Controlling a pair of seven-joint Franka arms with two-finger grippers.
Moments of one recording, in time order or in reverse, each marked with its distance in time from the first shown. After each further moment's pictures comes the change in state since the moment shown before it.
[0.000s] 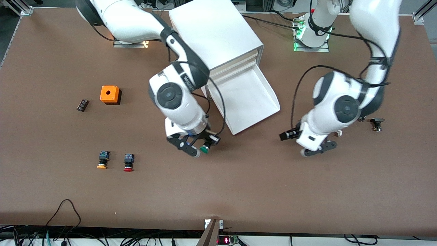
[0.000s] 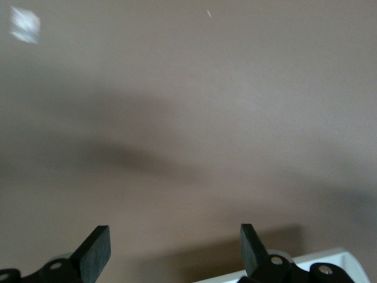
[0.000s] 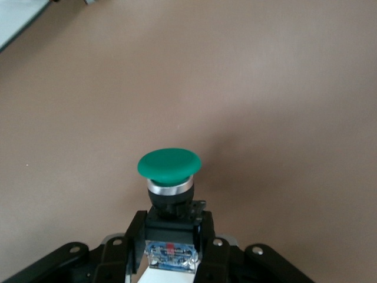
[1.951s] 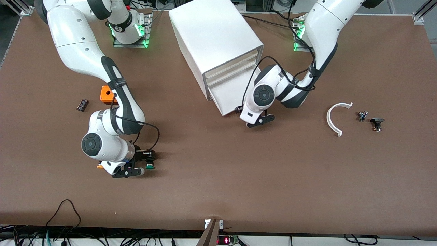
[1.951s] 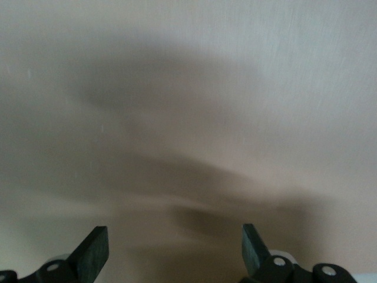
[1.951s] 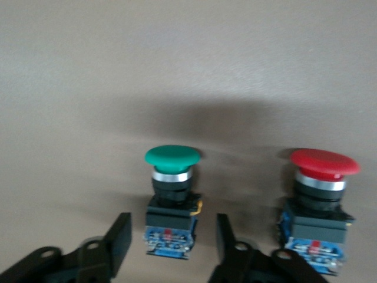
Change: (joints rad) left arm -0.095 0.117 -0.209 -0.124 0.067 -0.017 -0.310; right arm -0.345 -0.030 -0.002 -0.443 0.010 0.212 -0.974
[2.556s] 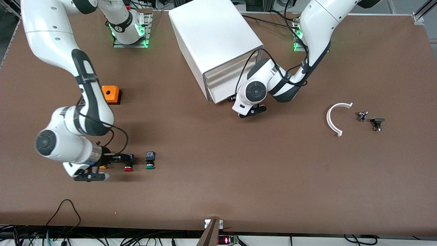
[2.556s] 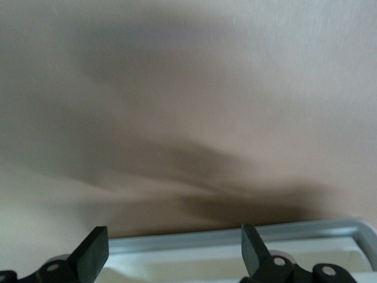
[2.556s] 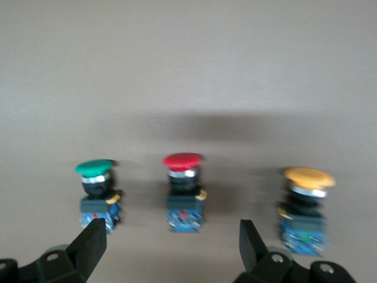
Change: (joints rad) left arm -0.001 0.002 -0.065 -0.027 -0.114 -0.040 0.000; right arm -0.110 -0.132 -0.044 -0.020 -0.002 -0.082 -0.028
